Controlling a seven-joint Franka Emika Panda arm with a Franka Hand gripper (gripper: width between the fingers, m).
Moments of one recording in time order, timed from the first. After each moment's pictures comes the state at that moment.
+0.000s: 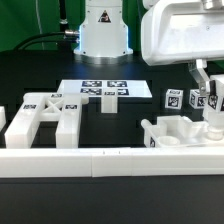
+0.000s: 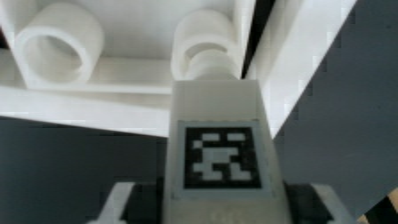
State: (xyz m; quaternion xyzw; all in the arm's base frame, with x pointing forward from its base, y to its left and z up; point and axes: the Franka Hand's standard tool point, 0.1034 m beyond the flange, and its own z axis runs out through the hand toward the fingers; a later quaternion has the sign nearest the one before) arm 0.633 0.110 0.091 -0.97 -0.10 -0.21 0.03
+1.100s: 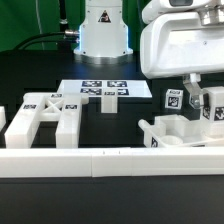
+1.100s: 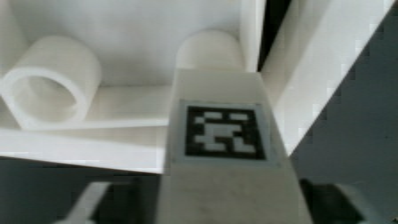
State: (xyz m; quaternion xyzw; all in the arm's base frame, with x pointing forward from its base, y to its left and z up) arm 0.629 0.111 0.074 -0.97 -0.10 -0.21 0.03
